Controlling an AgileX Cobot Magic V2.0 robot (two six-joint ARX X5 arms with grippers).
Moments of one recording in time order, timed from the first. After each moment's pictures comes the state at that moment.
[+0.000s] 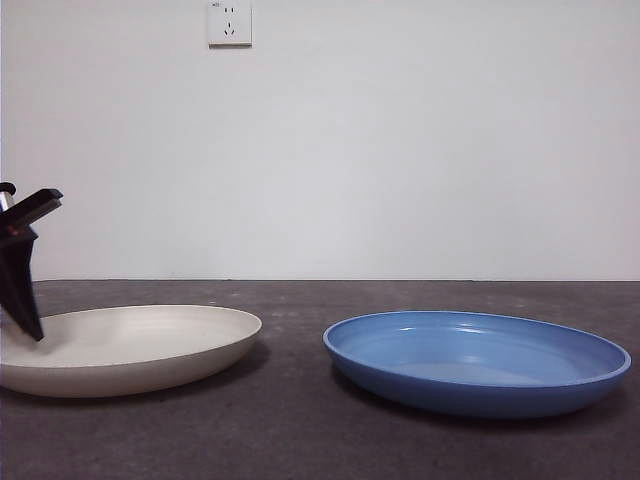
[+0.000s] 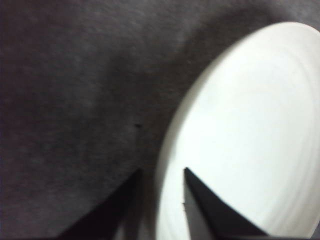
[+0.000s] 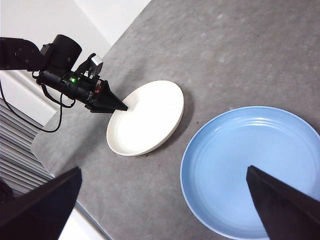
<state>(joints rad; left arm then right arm) 0.08 1.70 0.99 -0.61 0.53 -0.11 0.20 0.52 0.70 -0.64 -0.65 0.30</state>
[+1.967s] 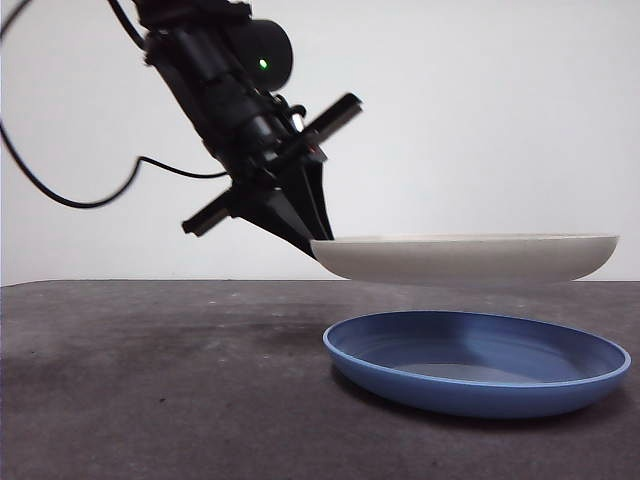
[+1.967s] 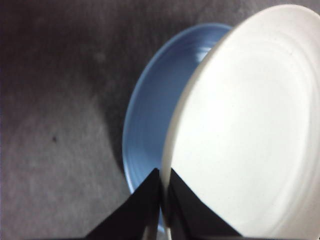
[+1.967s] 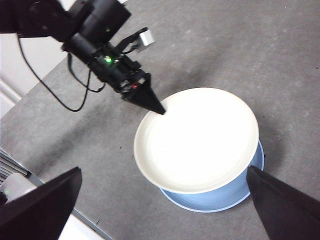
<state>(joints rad) -0.58 1.91 1.51 -0.74 0.48 -0.36 0.20 0.52 1.05 -1.04 -0.48 0.13</state>
